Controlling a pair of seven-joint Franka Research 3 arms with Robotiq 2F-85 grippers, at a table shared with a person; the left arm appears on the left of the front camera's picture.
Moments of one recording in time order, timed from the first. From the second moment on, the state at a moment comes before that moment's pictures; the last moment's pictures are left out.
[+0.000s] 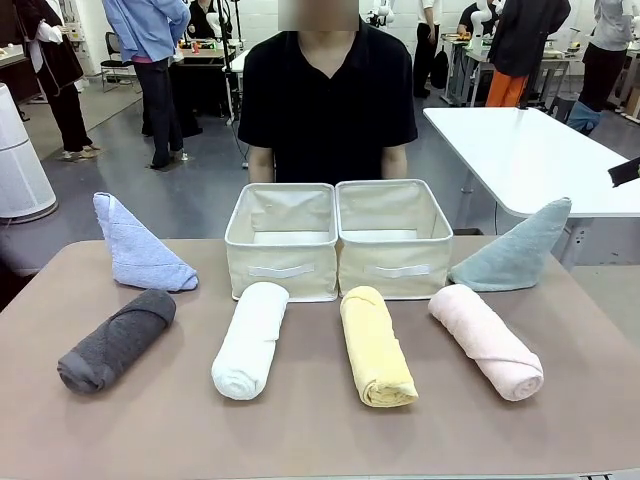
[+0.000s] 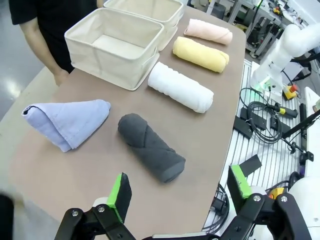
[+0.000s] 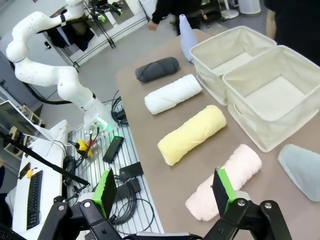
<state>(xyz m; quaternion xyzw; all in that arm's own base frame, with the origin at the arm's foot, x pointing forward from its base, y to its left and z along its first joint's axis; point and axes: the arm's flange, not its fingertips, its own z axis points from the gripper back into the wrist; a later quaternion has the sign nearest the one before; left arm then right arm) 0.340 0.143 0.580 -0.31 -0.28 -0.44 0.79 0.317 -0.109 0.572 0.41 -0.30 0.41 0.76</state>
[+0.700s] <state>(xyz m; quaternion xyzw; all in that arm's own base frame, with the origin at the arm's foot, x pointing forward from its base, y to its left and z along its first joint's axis) 0.343 0.142 0.578 -0.31 -0.27 -0.44 0.79 0.319 -0.106 0.571 0.41 -0.30 0.41 0.76</state>
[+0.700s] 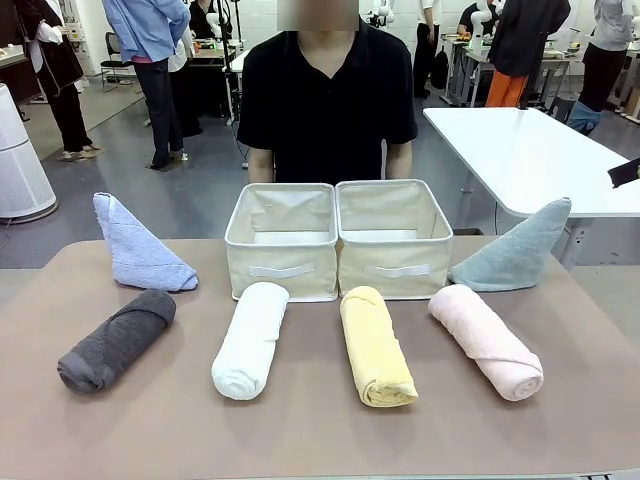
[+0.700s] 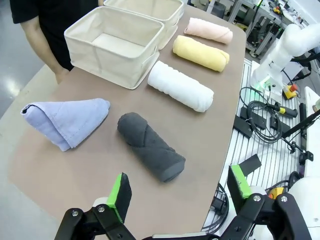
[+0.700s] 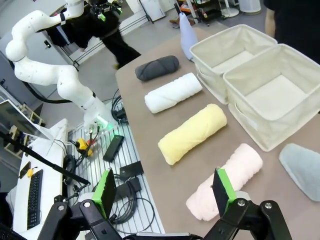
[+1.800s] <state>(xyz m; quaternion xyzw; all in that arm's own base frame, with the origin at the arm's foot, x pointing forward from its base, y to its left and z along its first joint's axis) 0.343 0.142 0.578 -0.31 -0.27 -0.44 0.79 0.319 -0.106 0.571 0.41 -0.30 0.41 0.76</state>
